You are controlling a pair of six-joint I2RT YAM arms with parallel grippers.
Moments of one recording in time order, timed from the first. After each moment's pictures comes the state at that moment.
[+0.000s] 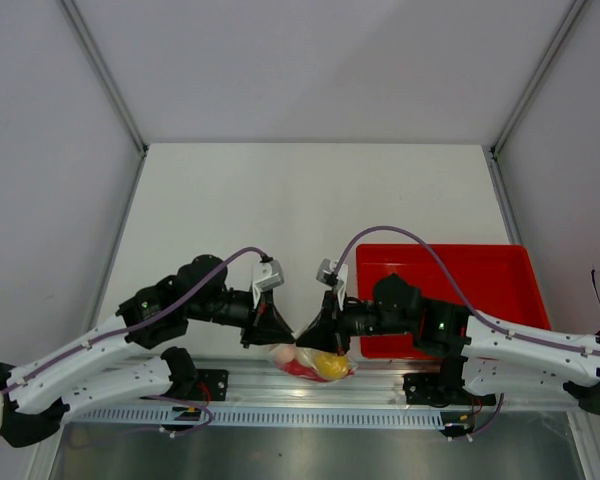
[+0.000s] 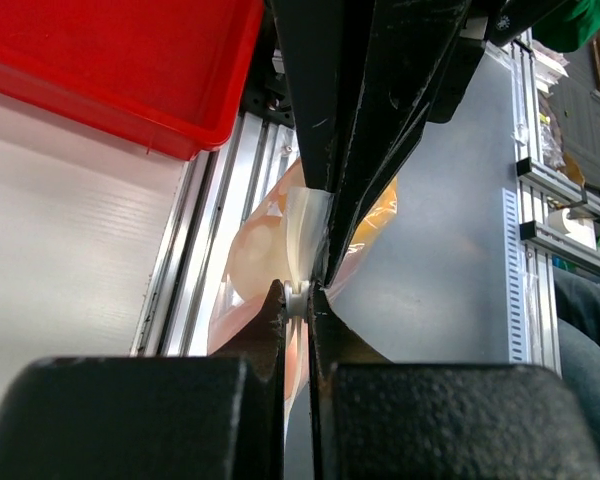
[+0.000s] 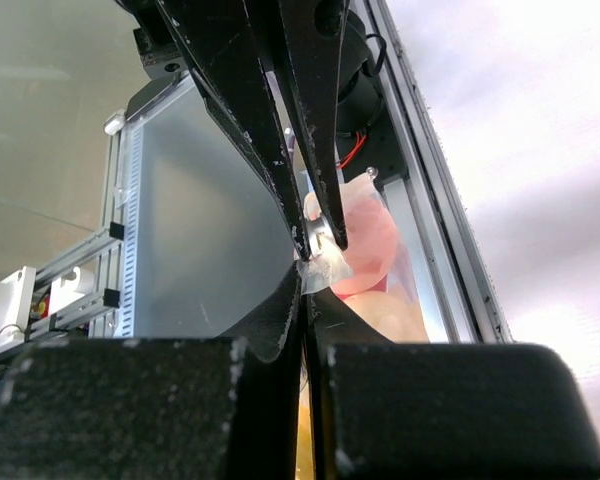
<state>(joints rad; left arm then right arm) -1.01 0.74 0.83 -0.53 0.57 -0.29 1.26 0.92 0.76 -0.05 -0.29 0.51</state>
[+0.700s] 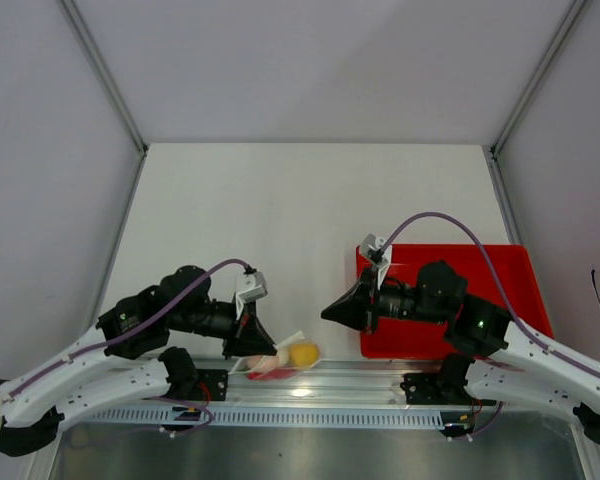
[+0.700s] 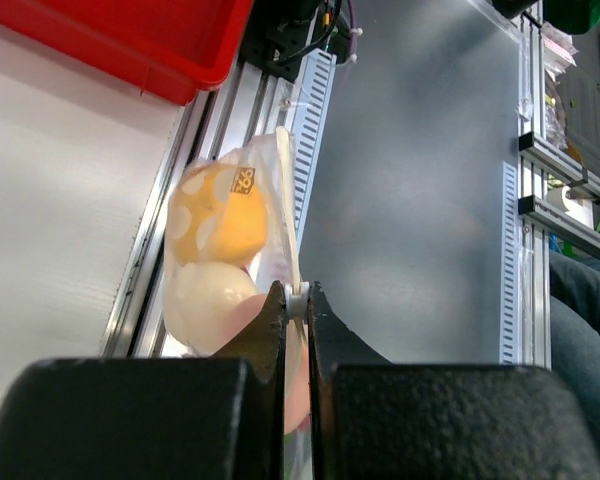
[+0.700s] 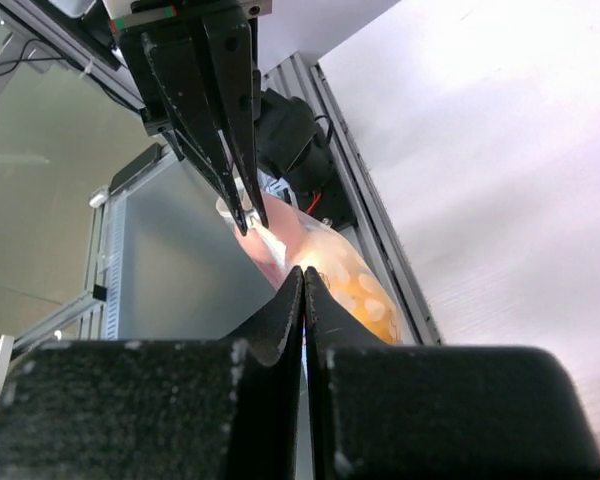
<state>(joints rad) -1.00 0.61 0.81 -0.69 0.55 -0.30 1.09 0.73 0.77 -0.16 -0.31 0.49</state>
